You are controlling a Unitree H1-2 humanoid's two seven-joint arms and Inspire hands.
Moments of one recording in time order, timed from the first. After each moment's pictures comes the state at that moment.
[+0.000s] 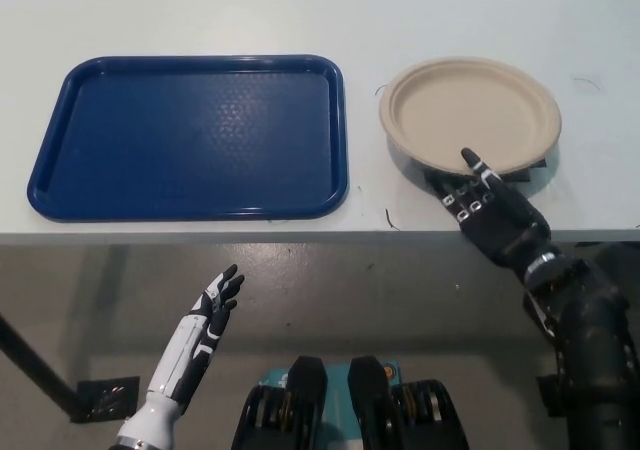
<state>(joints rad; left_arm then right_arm) -0.07 0.13 -0.10 0.17 0.10 -0.31 -0.06 -0.62 -0.01 -0.32 0.51 0.95 0.46 -0.14</state>
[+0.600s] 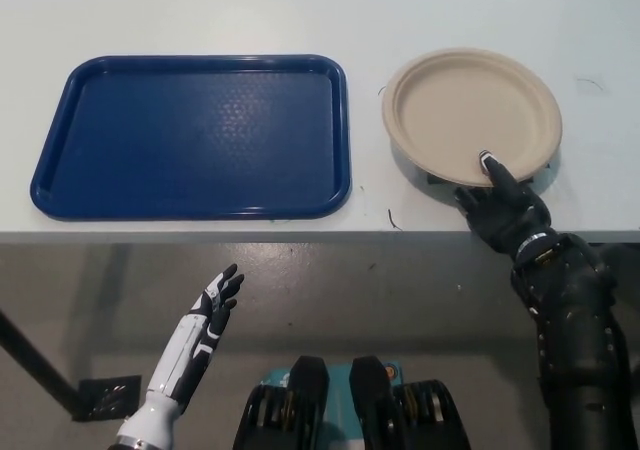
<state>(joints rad) -0.07 0.14 -0.10 0.17 0.10 -0.31 -0.06 -0.65 0.04 -0.36 0.45 0.83 0.46 -0.29</state>
